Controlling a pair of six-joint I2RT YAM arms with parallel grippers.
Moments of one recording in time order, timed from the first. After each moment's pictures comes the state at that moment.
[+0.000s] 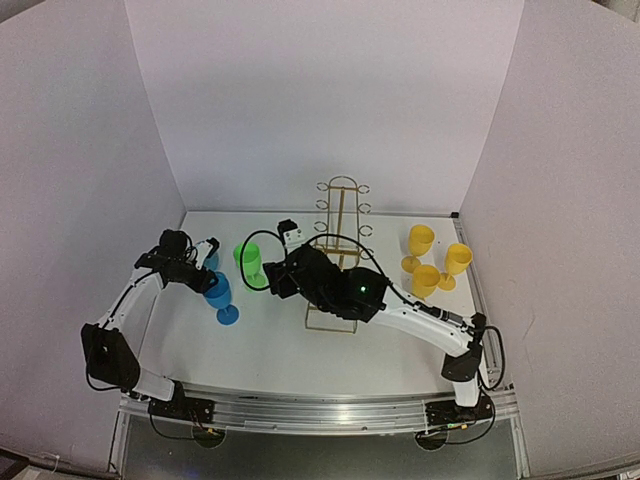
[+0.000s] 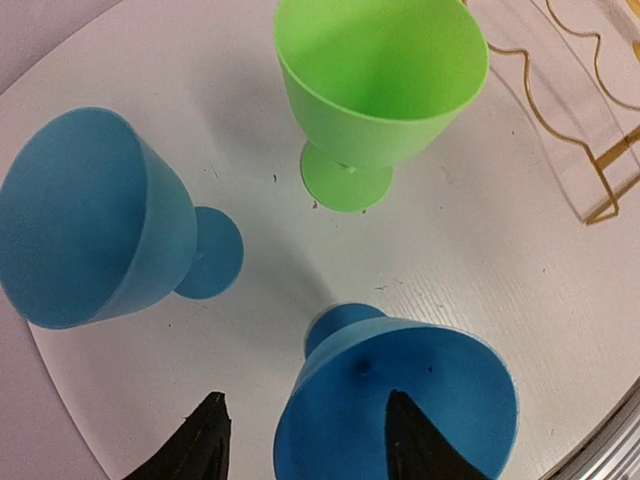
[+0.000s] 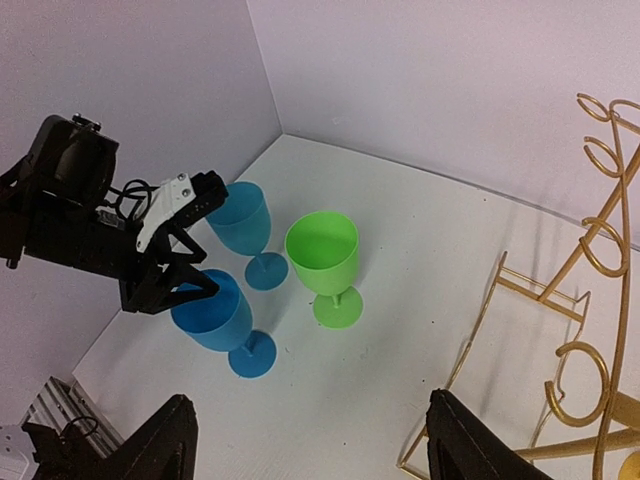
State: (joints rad) left arm -0.16 1.43 1.18 -0.77 0.24 0.37; right arm 1.21 2.02 2.27 -0.76 0.52 0.46
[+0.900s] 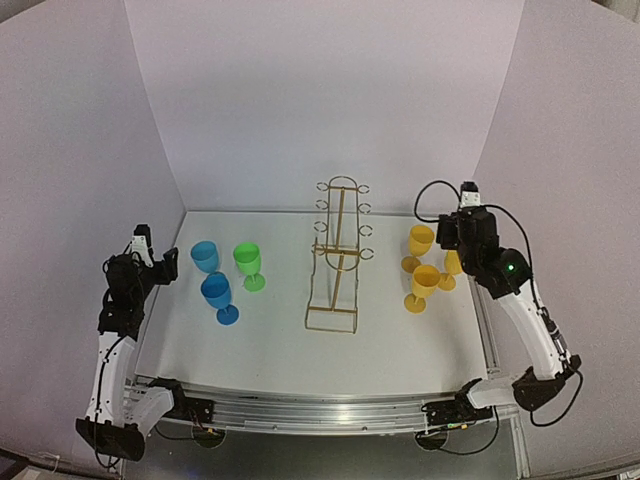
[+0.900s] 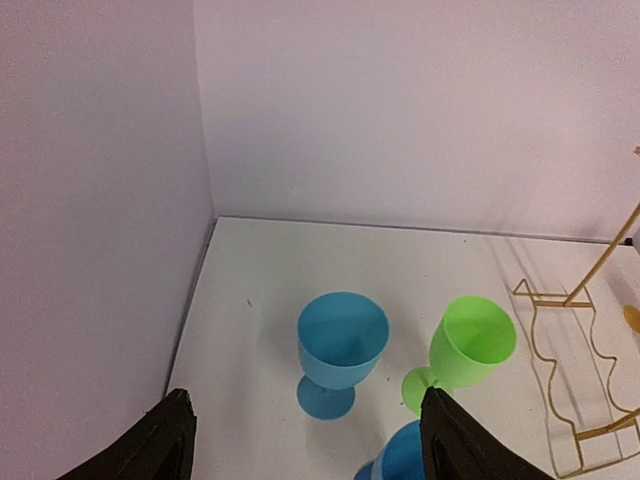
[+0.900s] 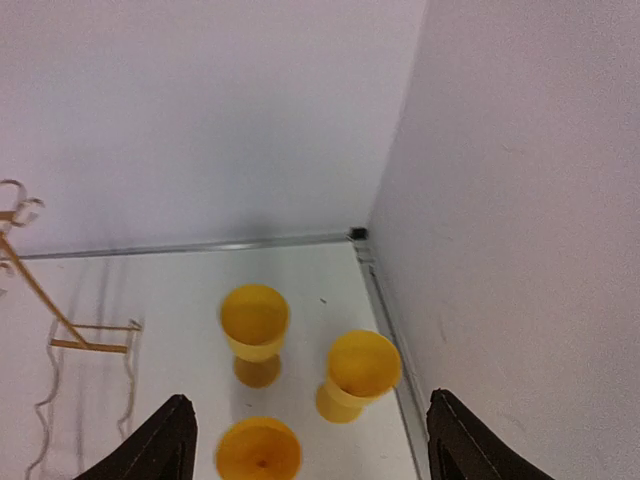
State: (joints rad) left arm 0.01 0.84 0.95 -0.38 0.08 -0.05; right arm 0.52 1.30 1.66 -0.84 0.66 0.20
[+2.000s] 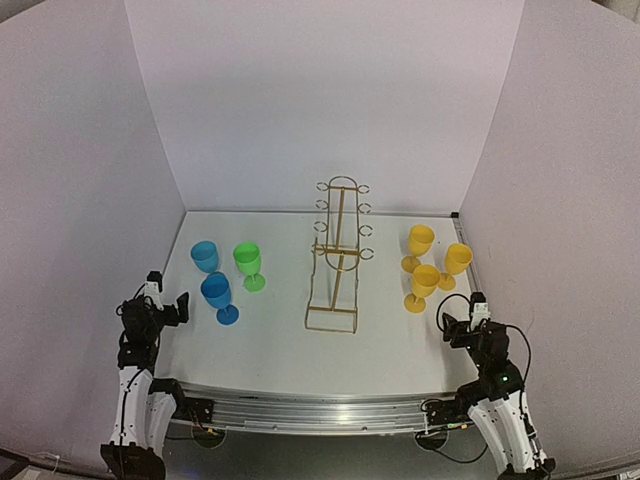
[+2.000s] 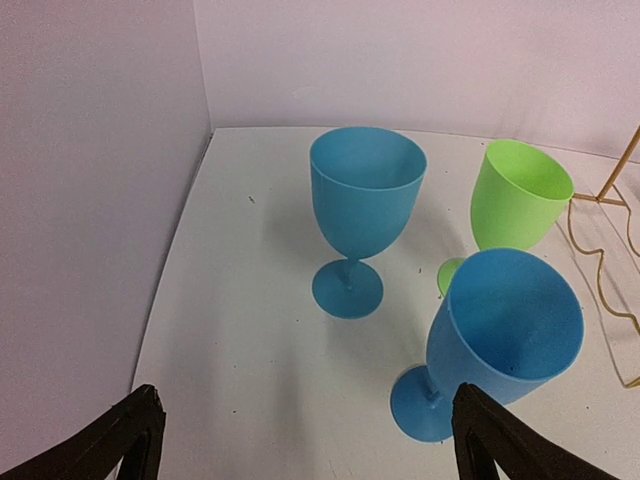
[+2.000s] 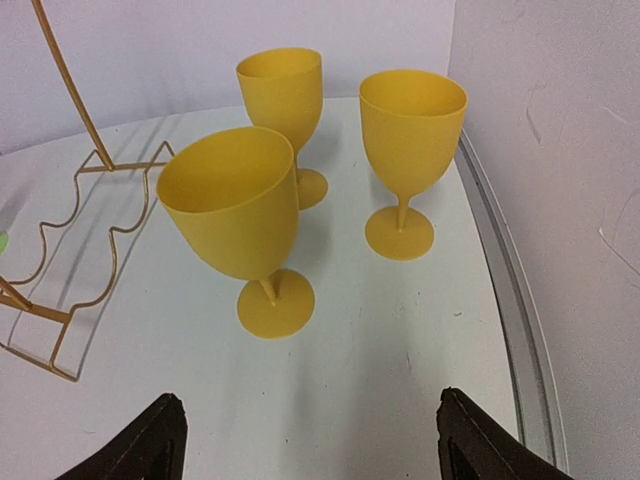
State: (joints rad) left arm 0.13 0.56 0.44 -0.24 0.20 0.06; right arm 0.22 0.31 0.40 -0.51 0.12 0.15
